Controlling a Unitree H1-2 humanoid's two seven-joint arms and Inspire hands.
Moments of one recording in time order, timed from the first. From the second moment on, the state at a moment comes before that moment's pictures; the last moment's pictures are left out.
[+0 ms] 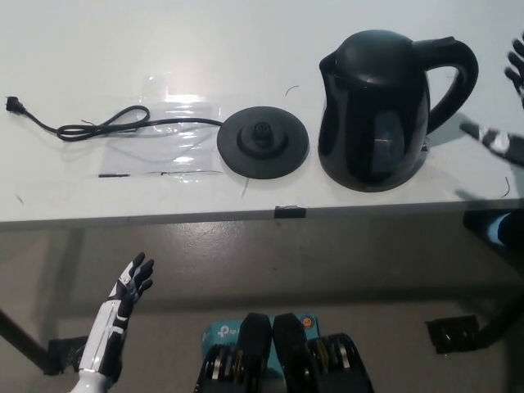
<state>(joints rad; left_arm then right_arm) -0.01 0.16 0.00 0.21 0.01 -0.43 -0.10 -0.47 -0.25 -0.25 0.19 0.14 -0.19 0.26</state>
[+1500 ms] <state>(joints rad) -0.02 0.17 -0.02 0.24 0.03 -0.43 -0.10 -0.06 -0.09 0.15 0.22 -0.26 -0.42 -0.10</state>
